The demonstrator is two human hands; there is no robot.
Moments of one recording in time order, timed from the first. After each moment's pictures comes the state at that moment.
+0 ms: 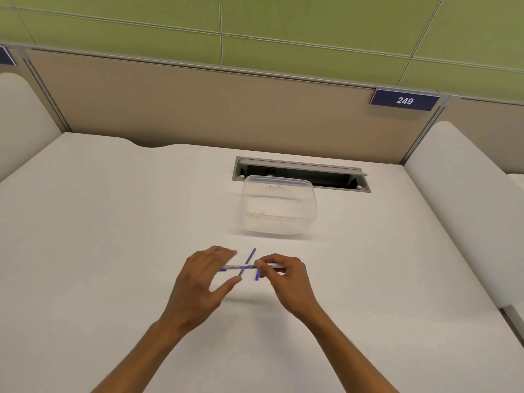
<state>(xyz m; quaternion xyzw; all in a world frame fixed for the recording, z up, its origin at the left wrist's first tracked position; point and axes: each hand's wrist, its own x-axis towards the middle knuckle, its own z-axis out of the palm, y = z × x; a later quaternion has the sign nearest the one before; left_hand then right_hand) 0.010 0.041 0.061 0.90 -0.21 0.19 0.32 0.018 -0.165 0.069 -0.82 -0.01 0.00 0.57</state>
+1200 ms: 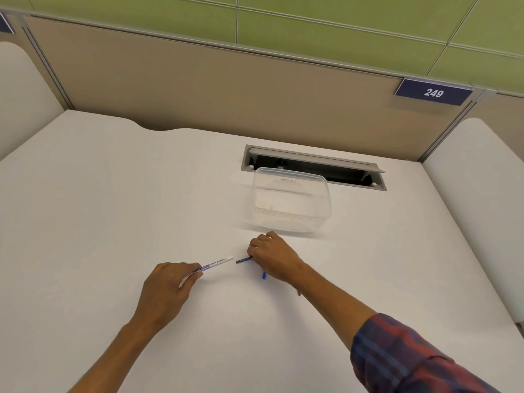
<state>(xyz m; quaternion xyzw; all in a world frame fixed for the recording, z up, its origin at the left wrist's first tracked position) 0.017 0.101 0.019 0.95 -0.02 0.11 0.29 0.117 -0.148 0.022 -0.92 -0.38 0.04 -0.06</state>
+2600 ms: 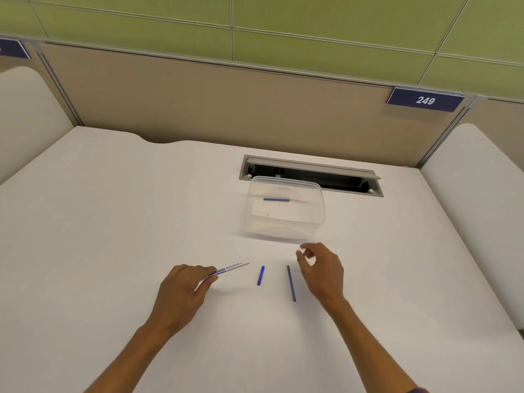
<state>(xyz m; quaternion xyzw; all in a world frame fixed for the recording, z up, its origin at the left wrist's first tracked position) 0.015 0.062 0.041 0.95 -0.09 0.15 0.27 0.068 -0.231 0.029 -0.93 0.07 -0.13 0.35</state>
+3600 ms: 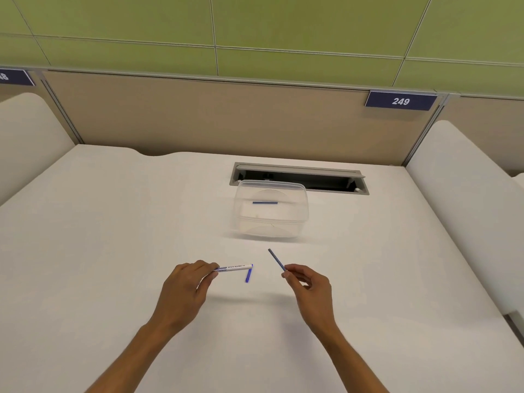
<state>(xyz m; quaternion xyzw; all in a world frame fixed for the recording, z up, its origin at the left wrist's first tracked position) 0.002 0.028 0.060 0.95 -0.13 0.16 0.25 -0.004 -0.232 0.044 -0.77 0.12 -0.05 0.63</state>
